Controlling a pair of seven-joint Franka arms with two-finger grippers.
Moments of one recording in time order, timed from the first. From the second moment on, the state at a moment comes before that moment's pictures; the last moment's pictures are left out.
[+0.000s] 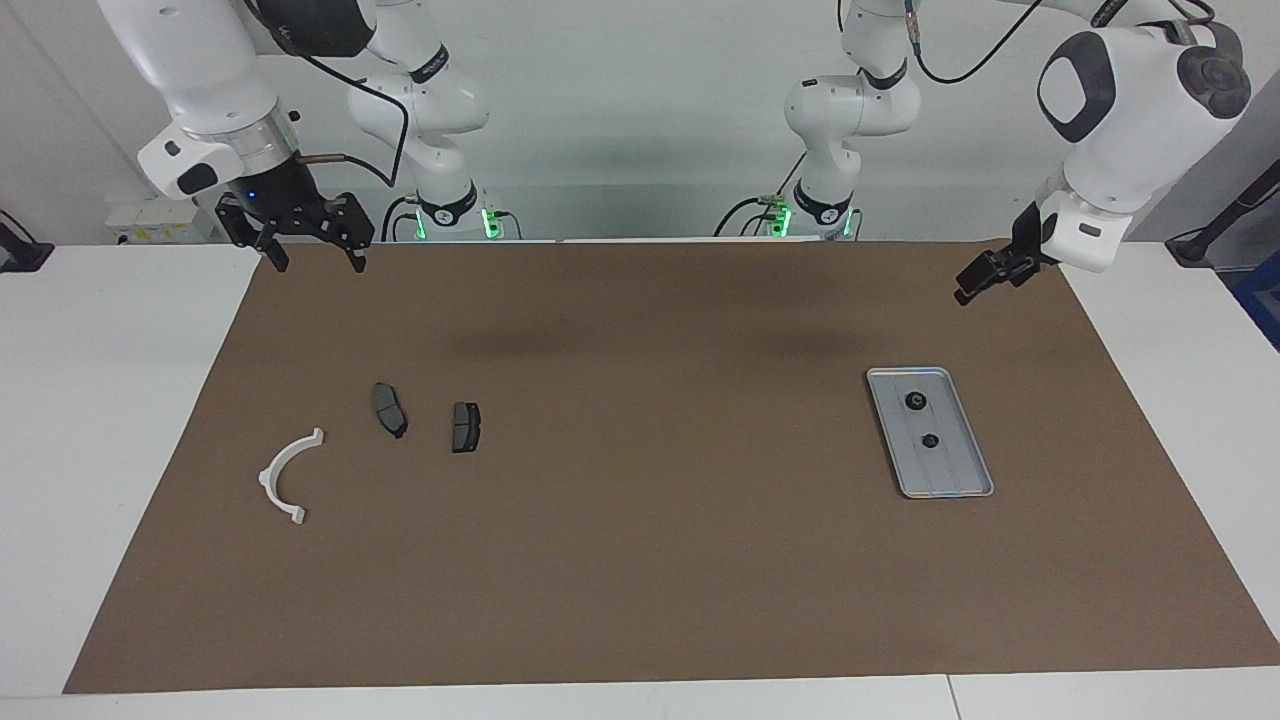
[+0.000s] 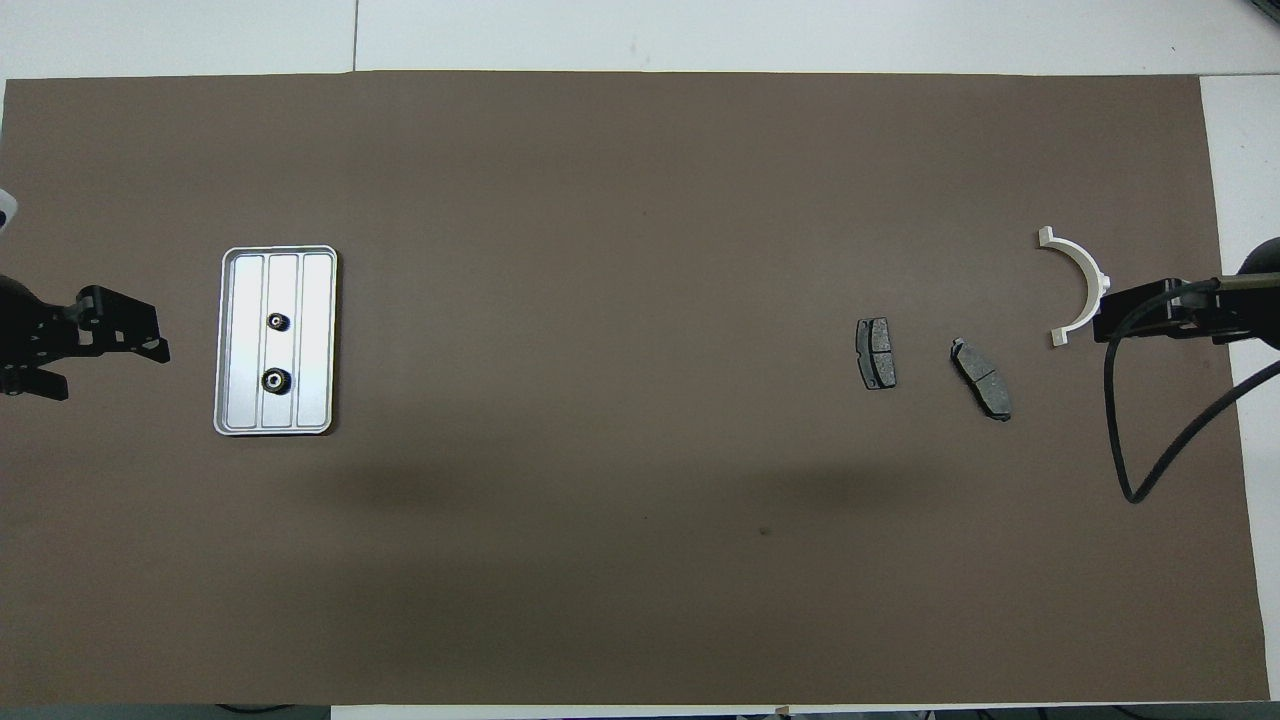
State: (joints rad) left arm -0.06 -0.03 0.09 -1.73 -0.04 1.55 -0.23; right arm 0.05 -0.08 -0.05 -1.67 0.00 1.58 0.05
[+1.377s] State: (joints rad) left arm -0.06 -0.04 0.09 -1.69 -0.04 1.59 -0.08; right arm 0.06 -0.08 -0.05 -1.67 0.00 1.58 0.05
